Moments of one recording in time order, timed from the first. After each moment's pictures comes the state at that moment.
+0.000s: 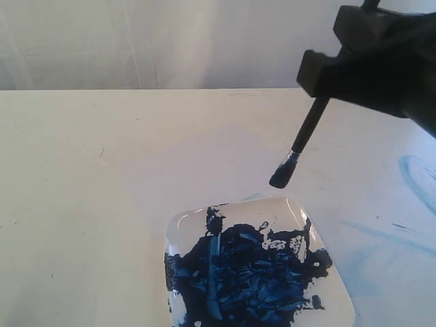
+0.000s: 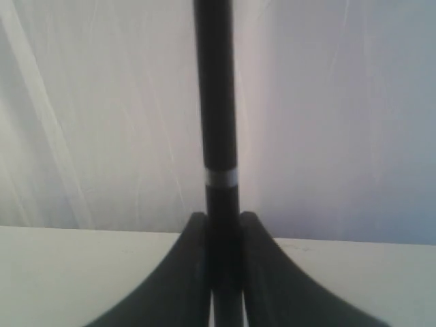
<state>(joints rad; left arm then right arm) -0.03 0.00 0.02 -0.06 0.42 0.05 1.27 0.90 -0.67 1.36 -0.84 -1.20</state>
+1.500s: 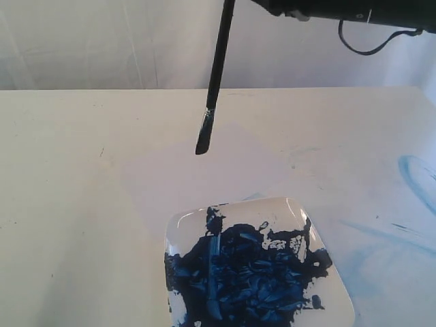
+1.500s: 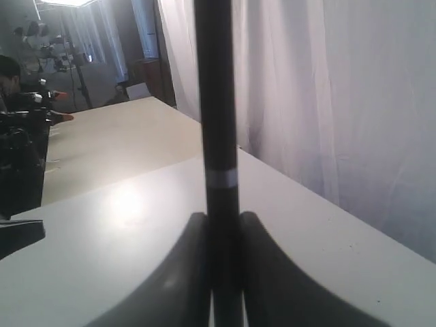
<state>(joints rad) -0.03 0.38 -0.16 -0.30 -0.04 0.10 0.34 1.53 -1.22 1.73 1.01 -1.74</state>
